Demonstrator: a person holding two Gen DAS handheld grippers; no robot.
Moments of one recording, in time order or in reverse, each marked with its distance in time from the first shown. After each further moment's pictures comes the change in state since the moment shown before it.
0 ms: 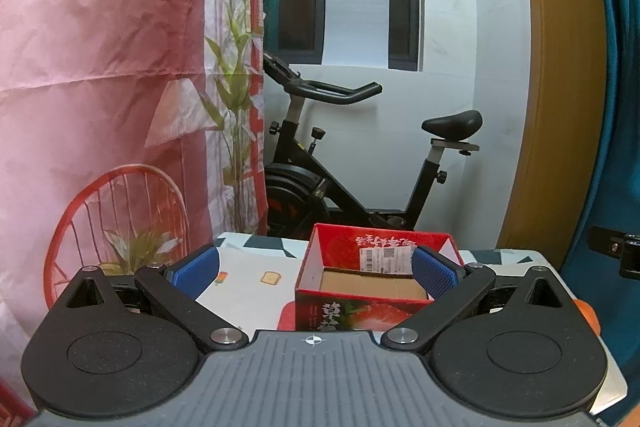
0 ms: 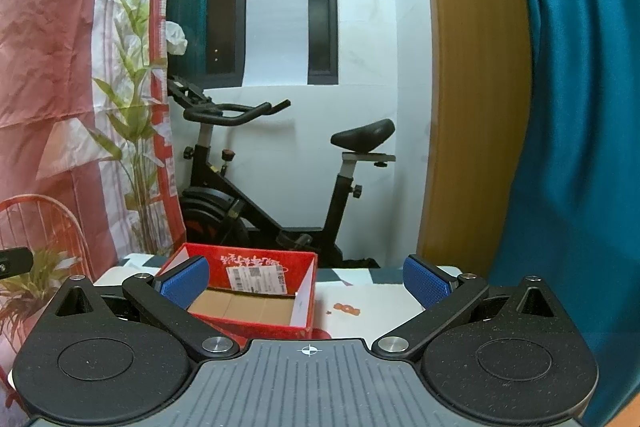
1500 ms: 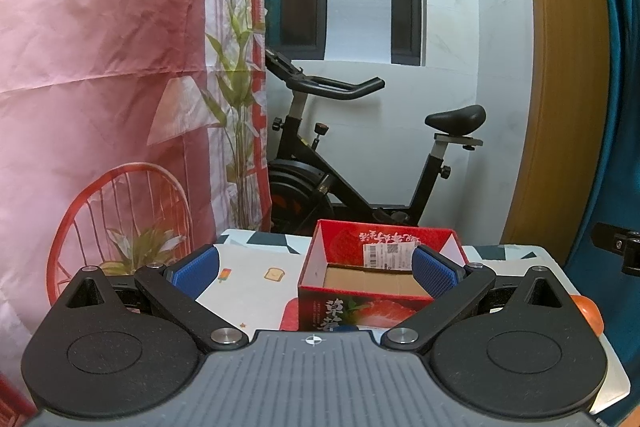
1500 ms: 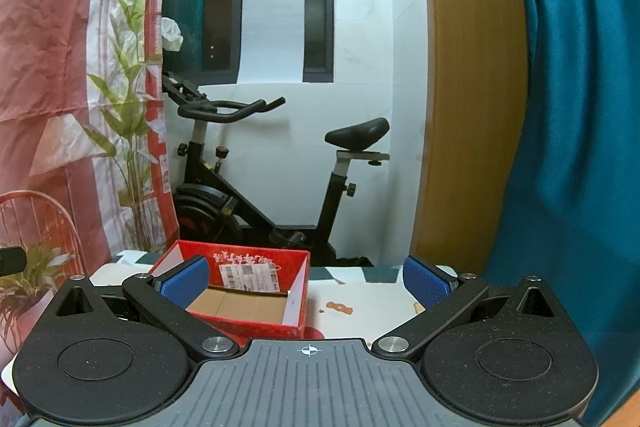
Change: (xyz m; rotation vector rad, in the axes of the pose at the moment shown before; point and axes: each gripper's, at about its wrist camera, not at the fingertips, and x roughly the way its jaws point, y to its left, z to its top) left arm -0.001 -0.002 0.003 0.005 0.014 0.015; right arm 0.001 -0.005 0.003 -0.005 0.012 -0.014
